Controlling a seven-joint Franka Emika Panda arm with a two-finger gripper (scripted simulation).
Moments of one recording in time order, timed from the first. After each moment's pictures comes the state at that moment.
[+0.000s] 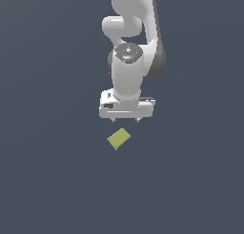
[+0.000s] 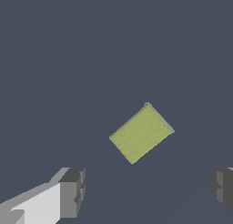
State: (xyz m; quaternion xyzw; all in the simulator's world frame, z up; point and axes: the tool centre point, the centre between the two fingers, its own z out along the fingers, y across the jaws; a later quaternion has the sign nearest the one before) arm 0.006 0.015 0.179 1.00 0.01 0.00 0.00
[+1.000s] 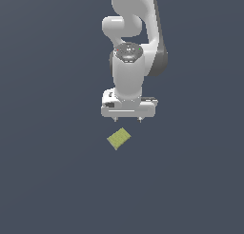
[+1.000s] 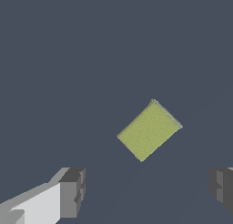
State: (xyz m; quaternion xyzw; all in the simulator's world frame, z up) arm 0.004 0.025 0.180 1.00 -0.02 0.00 -0.02
